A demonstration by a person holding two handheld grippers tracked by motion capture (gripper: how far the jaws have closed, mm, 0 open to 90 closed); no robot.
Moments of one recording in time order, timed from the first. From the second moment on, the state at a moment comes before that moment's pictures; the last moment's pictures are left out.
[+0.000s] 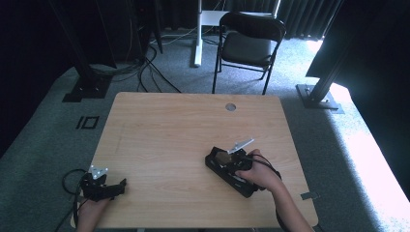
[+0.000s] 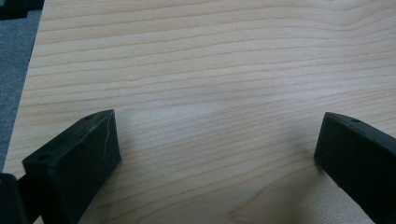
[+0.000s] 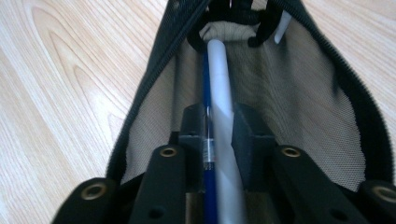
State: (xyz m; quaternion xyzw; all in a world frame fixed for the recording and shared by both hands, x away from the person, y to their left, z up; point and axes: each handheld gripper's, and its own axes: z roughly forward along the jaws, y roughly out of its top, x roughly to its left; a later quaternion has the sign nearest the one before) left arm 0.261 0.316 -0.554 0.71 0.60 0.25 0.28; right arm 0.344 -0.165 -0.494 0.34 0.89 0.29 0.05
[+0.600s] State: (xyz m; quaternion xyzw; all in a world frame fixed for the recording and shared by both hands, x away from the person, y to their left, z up) left arm 0.261 0.316 -0.554 0.71 0.60 0.25 0.28; right arm 0.347 -0.182 -0.449 0.33 0.86 0.37 0.08
